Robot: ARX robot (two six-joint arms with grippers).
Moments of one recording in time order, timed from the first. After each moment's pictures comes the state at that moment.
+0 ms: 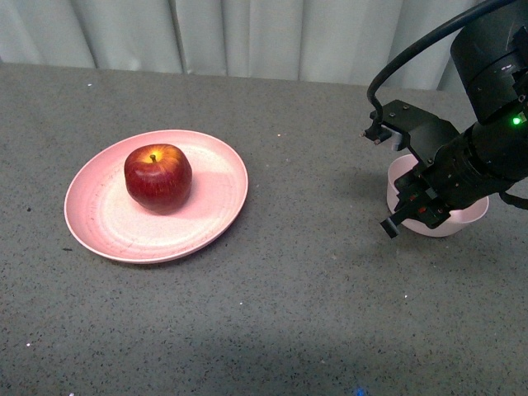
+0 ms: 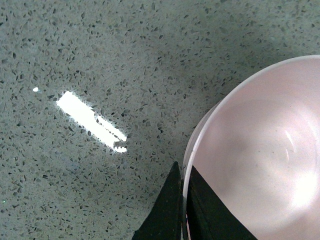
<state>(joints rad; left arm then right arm) 0.00 0.00 0.02 0.00 0.00 0.00 0.22 2.15 1.14 -0.12 -0.11 -0.44</state>
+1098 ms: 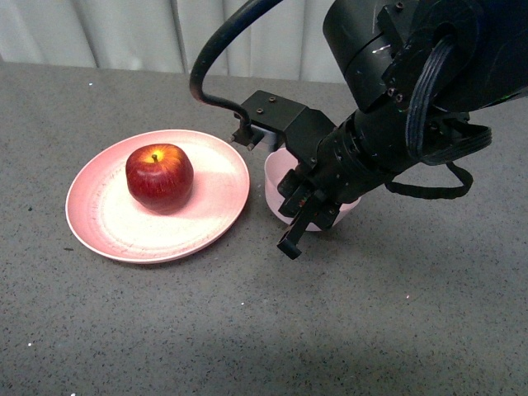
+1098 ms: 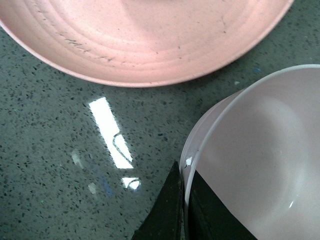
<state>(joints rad) 0.00 0.00 0.02 0.00 0.00 0.00 0.47 2.16 1.23 -0.12 -0.32 -0.57</state>
